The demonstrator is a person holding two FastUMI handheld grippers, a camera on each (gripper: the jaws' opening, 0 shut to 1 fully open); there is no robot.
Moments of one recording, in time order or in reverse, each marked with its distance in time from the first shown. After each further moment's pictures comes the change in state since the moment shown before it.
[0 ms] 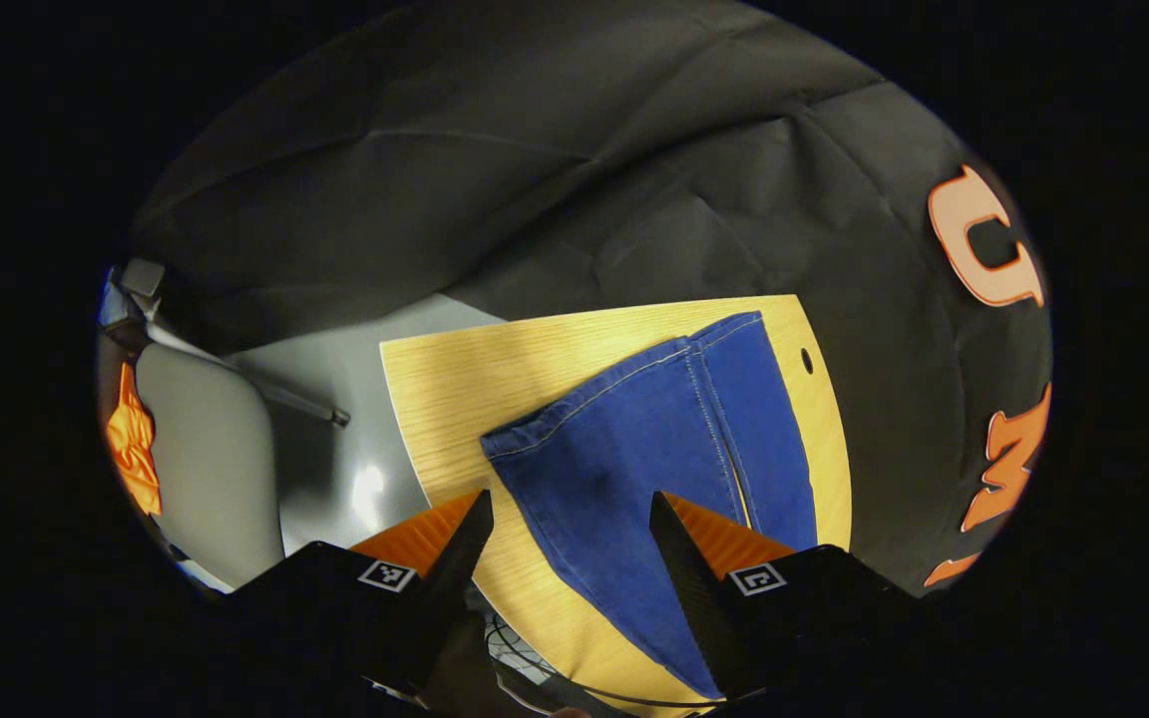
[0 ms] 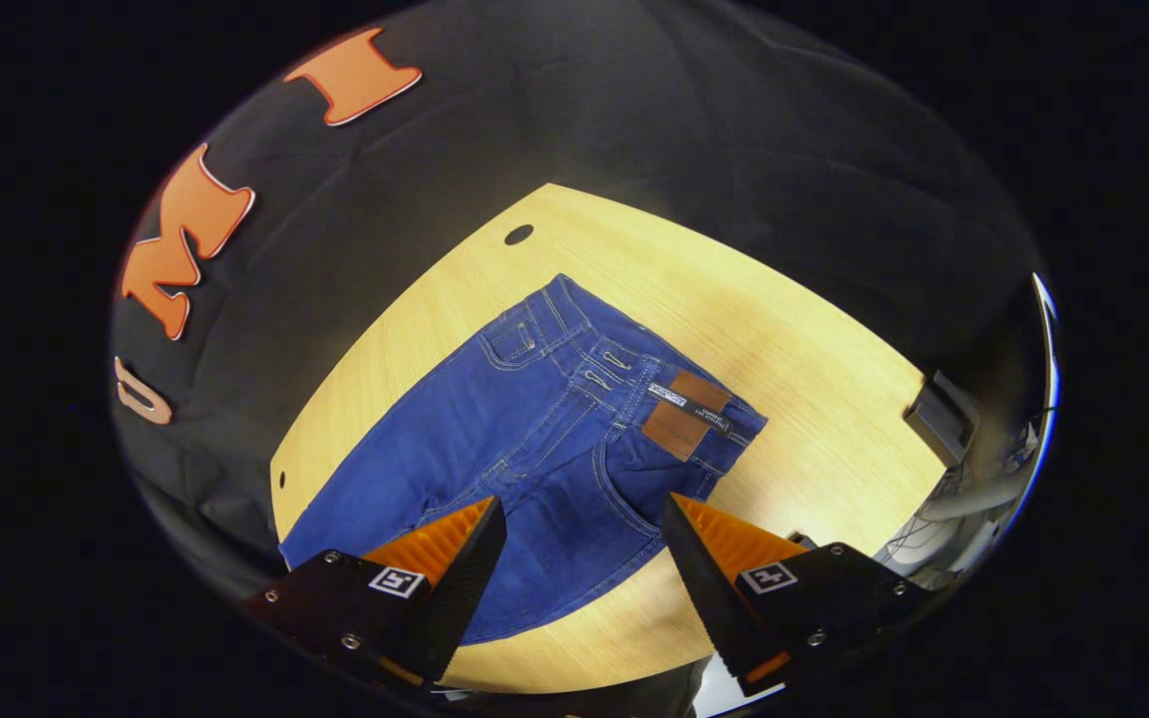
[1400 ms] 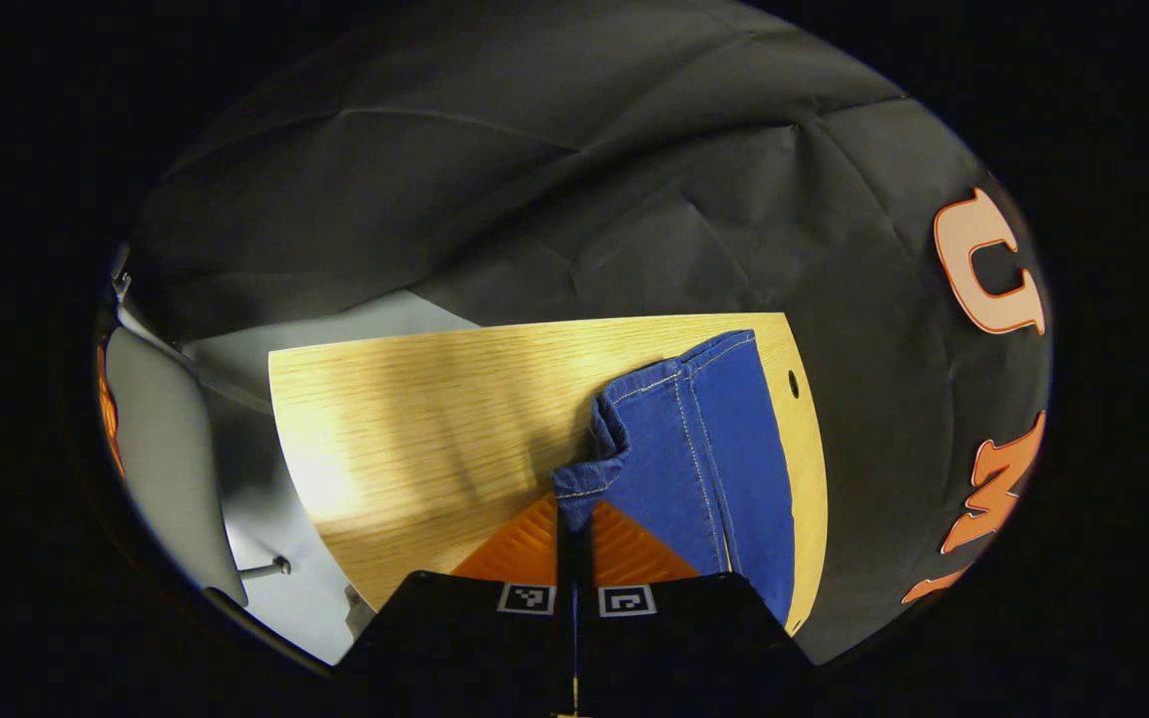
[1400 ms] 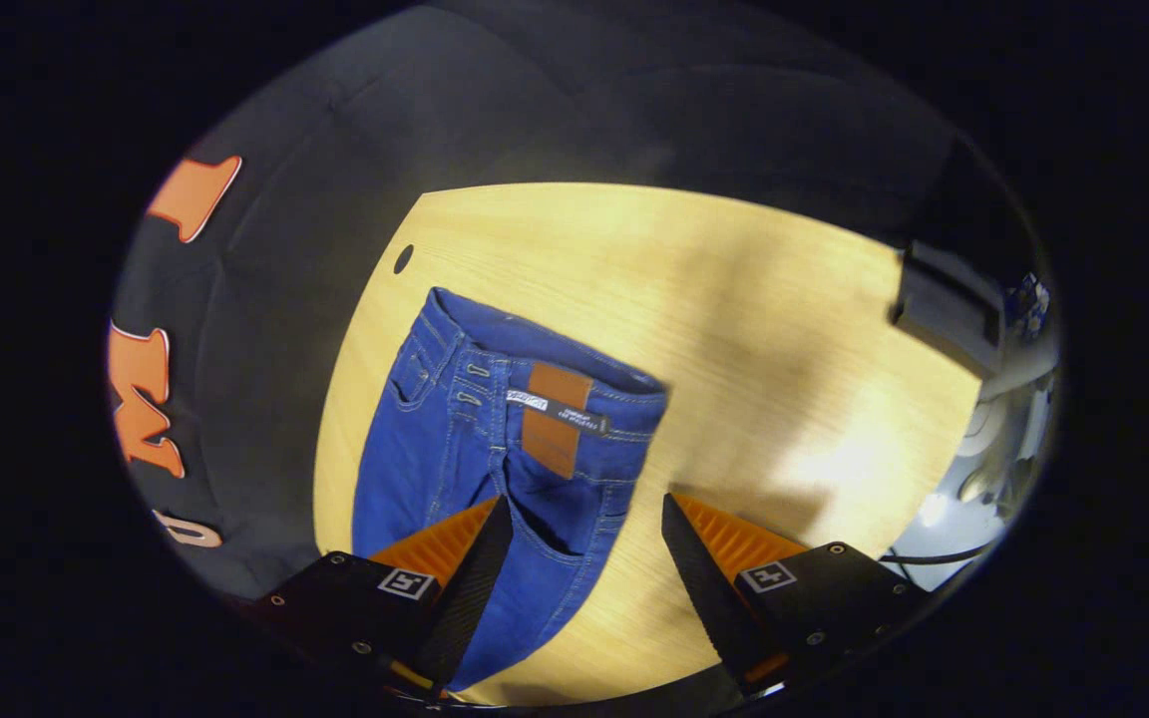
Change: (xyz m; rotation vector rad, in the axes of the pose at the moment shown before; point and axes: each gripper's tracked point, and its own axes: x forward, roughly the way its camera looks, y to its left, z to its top) left arm 0.054 -0.023 0.017 -0.027 -0.040 -0.085; right arm 0.053 -0.069 -0.006 0.389 0.069 0.020
